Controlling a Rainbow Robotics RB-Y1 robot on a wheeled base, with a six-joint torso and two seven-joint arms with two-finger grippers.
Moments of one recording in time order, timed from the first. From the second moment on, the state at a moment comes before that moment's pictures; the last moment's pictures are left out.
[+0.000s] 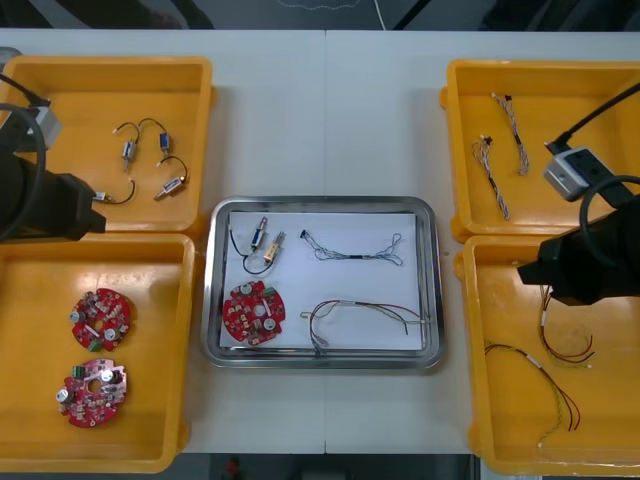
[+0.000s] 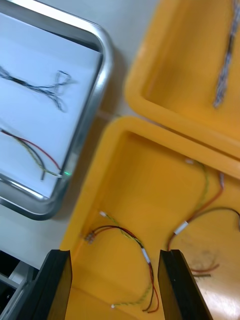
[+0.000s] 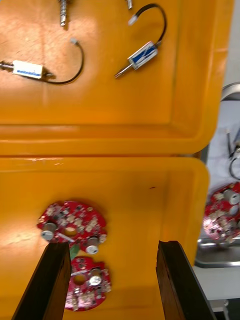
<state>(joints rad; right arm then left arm) -0.26 -0.69 -0.15 -2.41 -0.97 1.92 1.36 -0.36 0.79 0.14 -2.21 0.88 1.91 -1.02</state>
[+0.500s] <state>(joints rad) -0.58 -0.64 0.44 -2.41 -0.79 1.92 1.36 -0.07 0.82 0.33 -2.29 0.90 1.90 -1.09</state>
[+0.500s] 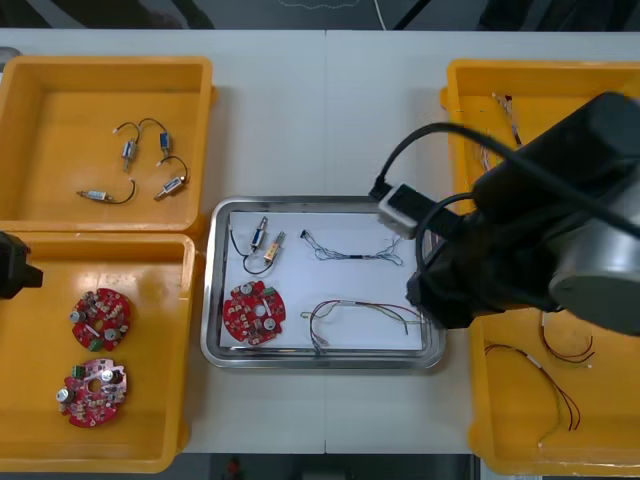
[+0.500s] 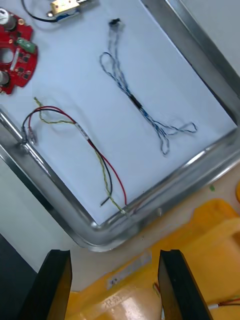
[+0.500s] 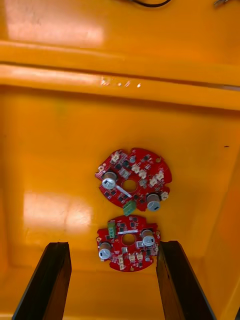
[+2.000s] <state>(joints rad) -0.76 -0.40 1.15 -2.00 -0.45 1.71 1.62 0.03 0.82 0.35 -2.30 0.90 1.79 -1.17</state>
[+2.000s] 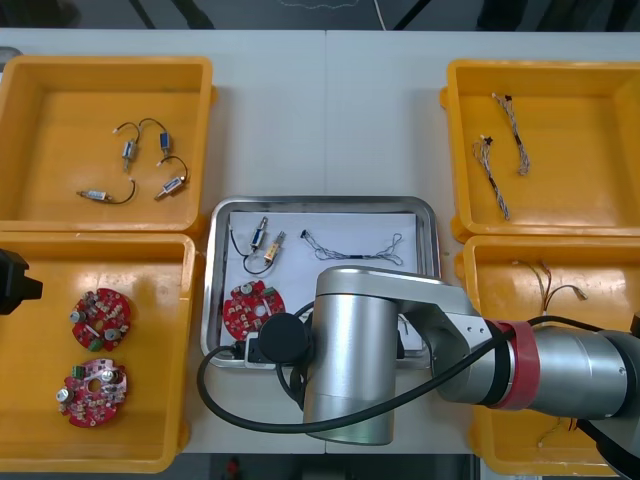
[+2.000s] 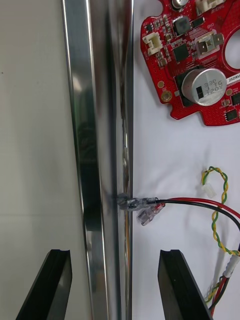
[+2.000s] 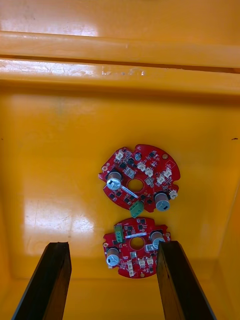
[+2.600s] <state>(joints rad) -0.76 -0.40 1.19 -1.95 -0.42 1.65 1.62 0.03 0.82 0.35 -2.30 0.90 1.79 -1.17</state>
